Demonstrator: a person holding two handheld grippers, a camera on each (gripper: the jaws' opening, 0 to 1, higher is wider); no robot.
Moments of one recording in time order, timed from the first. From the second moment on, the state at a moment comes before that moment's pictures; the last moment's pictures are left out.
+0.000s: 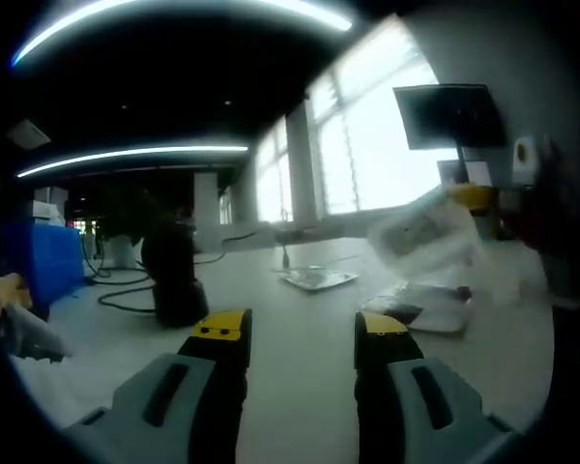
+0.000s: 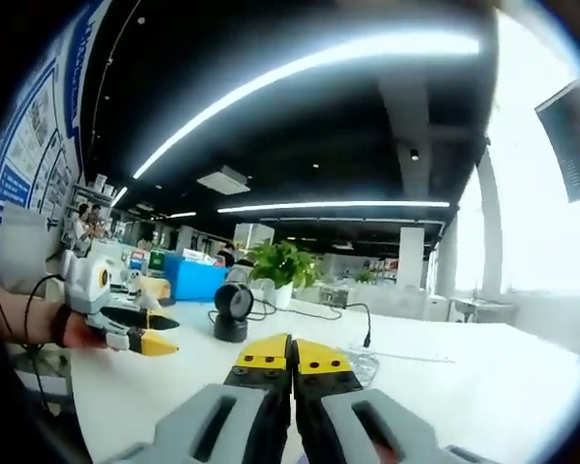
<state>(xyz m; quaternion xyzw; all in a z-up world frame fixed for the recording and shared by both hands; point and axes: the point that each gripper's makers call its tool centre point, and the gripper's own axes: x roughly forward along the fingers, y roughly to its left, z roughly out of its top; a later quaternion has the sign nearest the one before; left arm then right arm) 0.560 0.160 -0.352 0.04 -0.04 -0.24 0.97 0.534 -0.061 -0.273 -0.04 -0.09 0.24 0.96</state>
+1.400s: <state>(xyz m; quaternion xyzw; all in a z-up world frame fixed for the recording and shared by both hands) 0.558 0.156 -0.352 0.04 -0.03 -0.24 0.97 0.541 -0.237 -0.299 0.33 -0.12 0.00 0.94</state>
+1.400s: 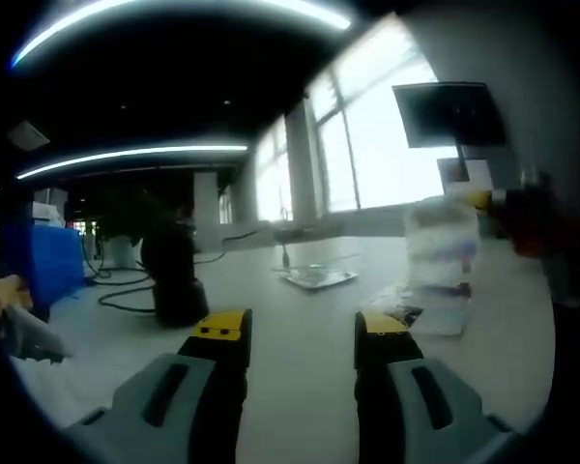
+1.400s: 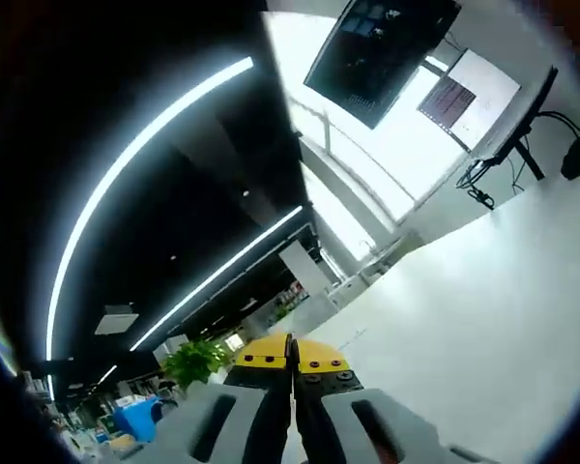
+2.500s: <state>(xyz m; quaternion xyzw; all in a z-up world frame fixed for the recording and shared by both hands) 0.559 0.156 -0.353 0.05 -0.03 -0.24 0.97 0.531 -0.301 -0.381 0.52 -0.05 -0.12 0.84</state>
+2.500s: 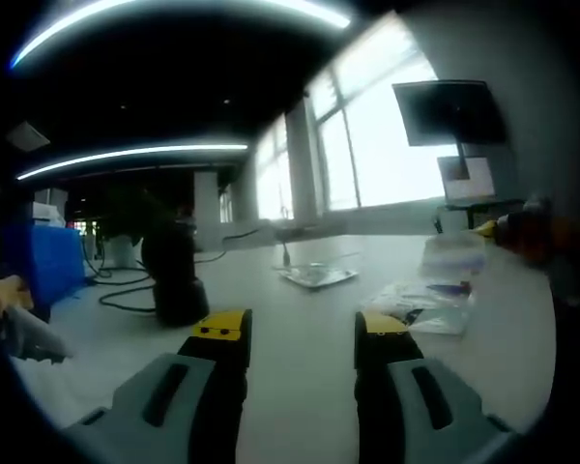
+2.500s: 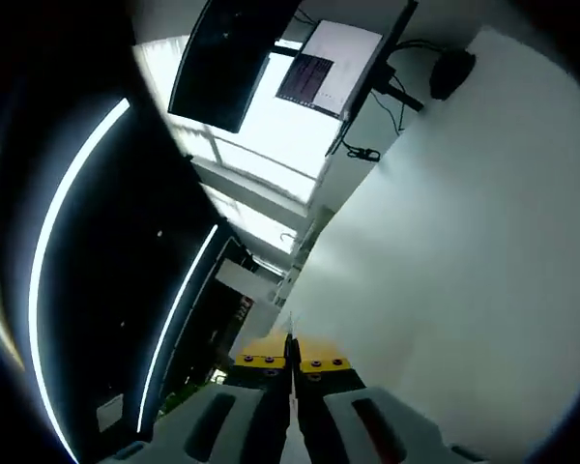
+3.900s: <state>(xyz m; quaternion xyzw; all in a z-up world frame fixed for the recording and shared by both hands) 0.558 0.155 -0.352 0.06 -0.04 -0.24 0.97 0.563 -0.265 -0.334 0.01 0.00 0.16 0.99</state>
